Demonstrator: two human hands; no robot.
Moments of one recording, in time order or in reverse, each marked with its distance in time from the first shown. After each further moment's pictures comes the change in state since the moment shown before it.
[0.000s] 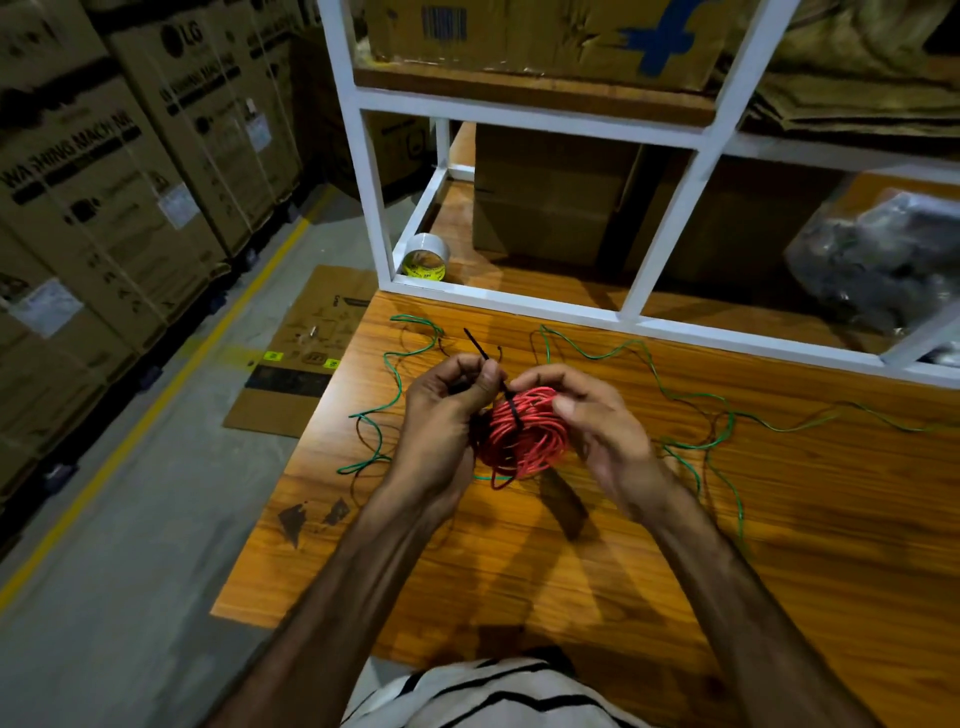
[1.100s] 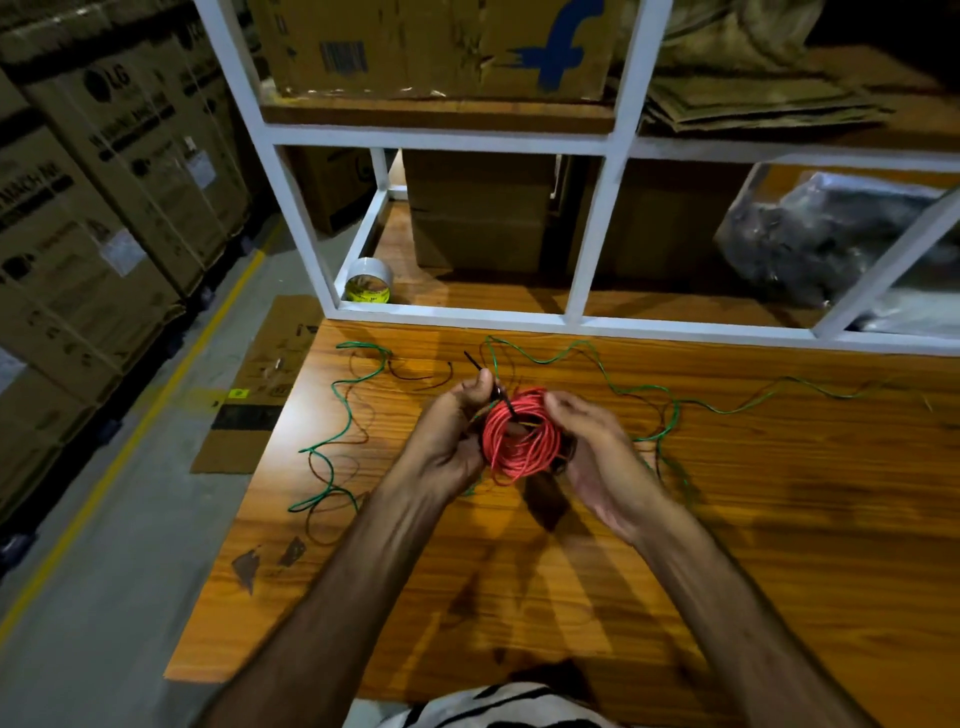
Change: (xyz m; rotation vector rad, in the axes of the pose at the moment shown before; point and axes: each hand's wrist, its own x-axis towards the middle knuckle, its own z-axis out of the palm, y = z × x) left_hand 0.051 -0.049 0.041 -0.212 -0.061 -0.481; right_hand -0.027 0.010 -0.041 0.338 0.375 0.263
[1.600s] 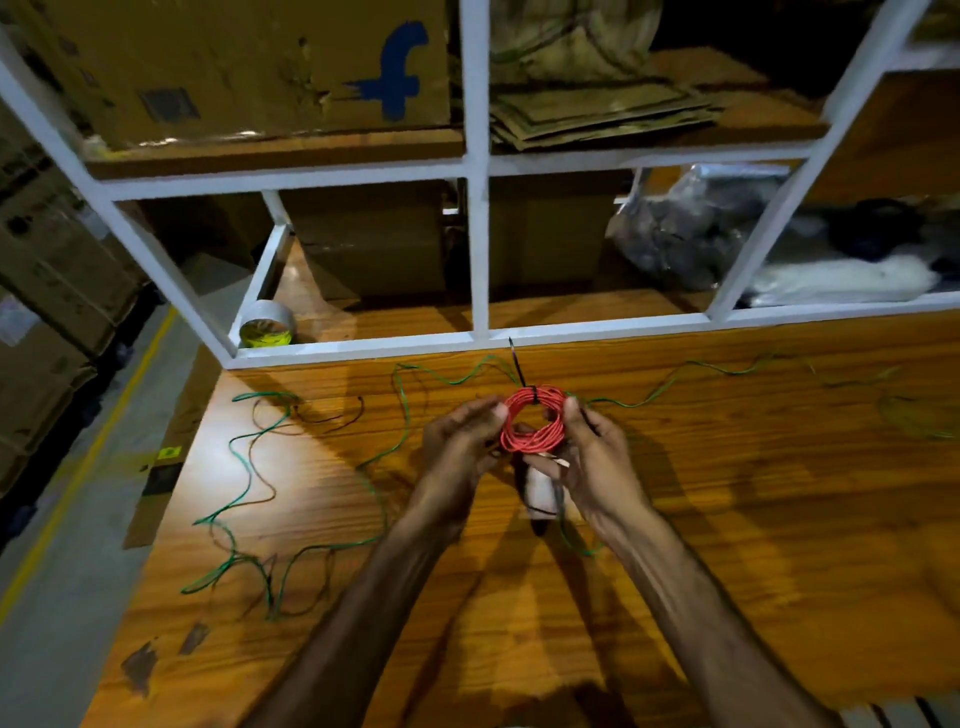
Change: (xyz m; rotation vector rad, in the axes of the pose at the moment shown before) left_hand 0.042 -0.087 0.063 0.437 -0.064 0.182; right_hand 0.005 -0.007 -0.109 0.139 0.389 -0.141
